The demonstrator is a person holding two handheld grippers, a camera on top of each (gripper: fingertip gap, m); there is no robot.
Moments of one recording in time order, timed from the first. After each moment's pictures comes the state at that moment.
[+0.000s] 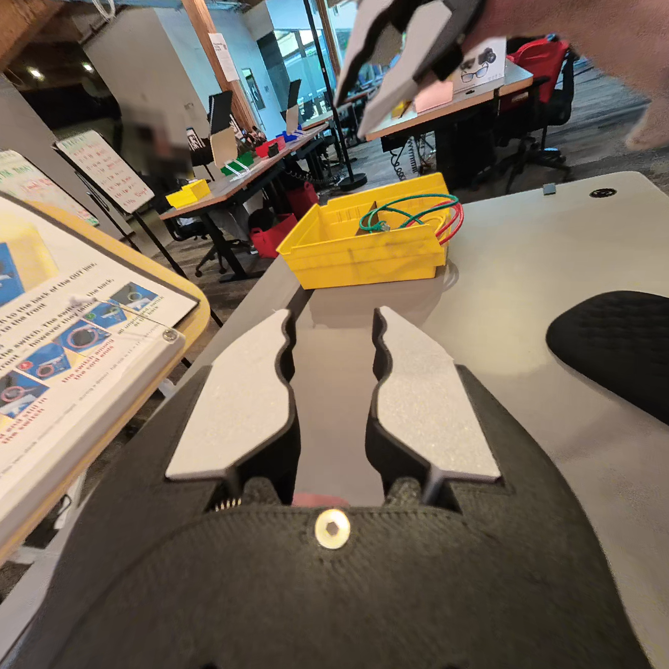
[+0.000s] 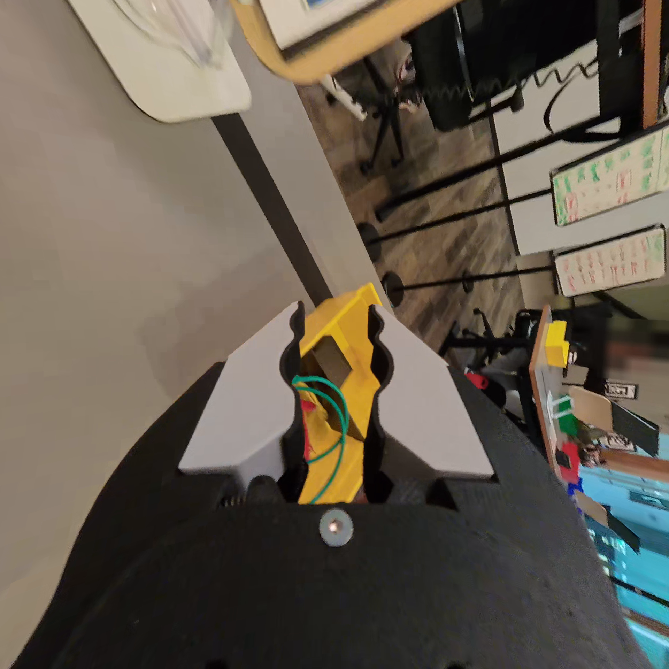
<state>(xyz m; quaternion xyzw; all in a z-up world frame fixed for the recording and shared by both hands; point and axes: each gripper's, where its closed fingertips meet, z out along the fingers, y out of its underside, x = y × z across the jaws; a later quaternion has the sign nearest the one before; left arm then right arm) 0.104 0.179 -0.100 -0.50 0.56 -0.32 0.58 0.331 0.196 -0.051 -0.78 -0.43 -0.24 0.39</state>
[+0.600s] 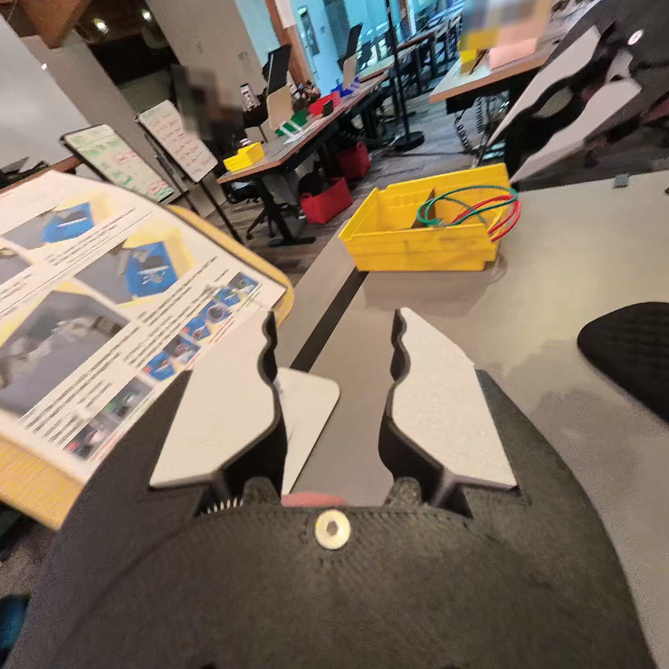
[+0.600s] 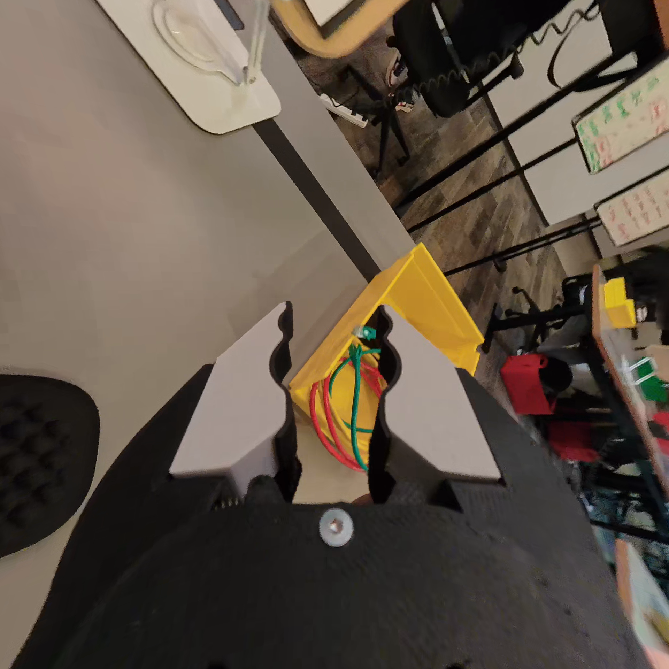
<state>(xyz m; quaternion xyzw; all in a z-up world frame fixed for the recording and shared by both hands) 0.042 0.192 -0.029 -0.56 0.53 -0.24 0.59 0.329 0.118 -0.091 -0.81 -0.35 -0.18 0.44</state>
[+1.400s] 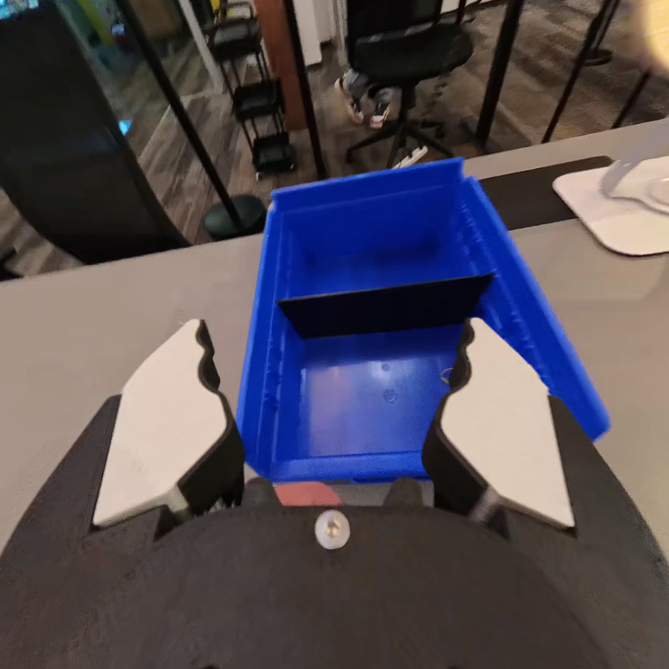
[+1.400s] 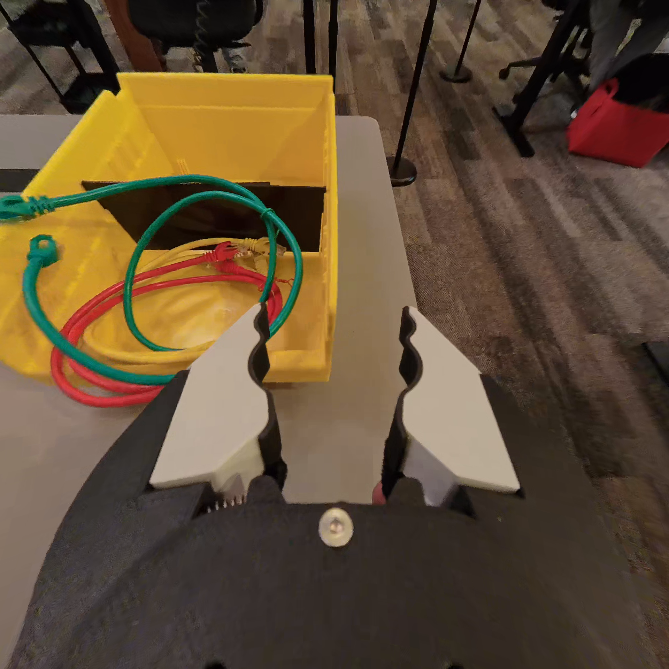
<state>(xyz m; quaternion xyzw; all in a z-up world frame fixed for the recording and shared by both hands) -0.393 0.277 -0.152 -0.83 0.13 0.01 0.54 0.612 0.105 -0.203 -0.86 0.07 -0.05 0.51</state>
